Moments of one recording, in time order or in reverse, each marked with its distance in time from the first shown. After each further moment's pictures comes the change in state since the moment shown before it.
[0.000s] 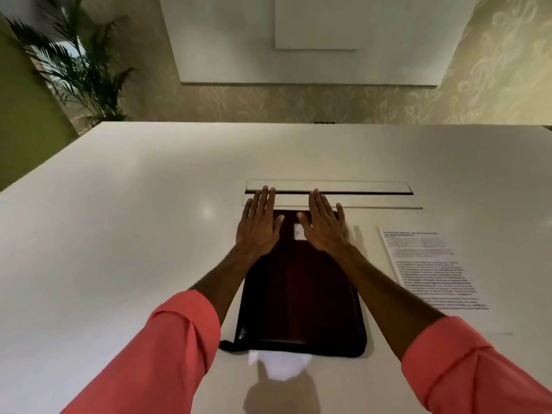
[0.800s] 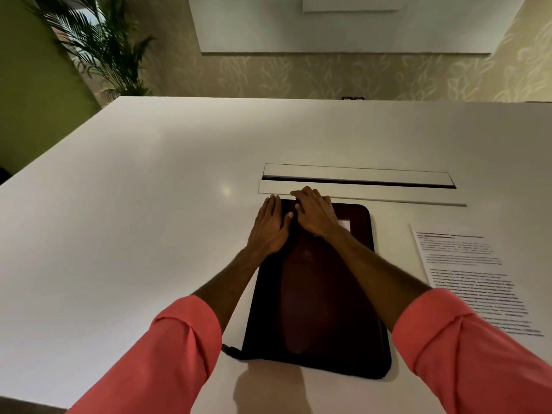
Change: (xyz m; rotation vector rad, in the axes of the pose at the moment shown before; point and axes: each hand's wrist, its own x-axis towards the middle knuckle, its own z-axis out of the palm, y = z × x) left_hand -0.002 -0.028 0.048 -0.353 -0.234 -0.279; right_hand 0.066 -0.033 0.055 0.138 -0.045 -0.210
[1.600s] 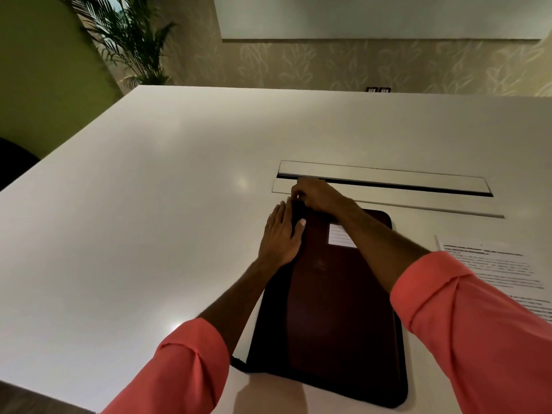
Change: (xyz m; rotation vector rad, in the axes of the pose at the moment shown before) left_hand -0.005 -0.004 0.012 -0.068 0.085 -0.060; right_hand 0.091 0.003 -0.002 -0.055 -0.306 -0.273
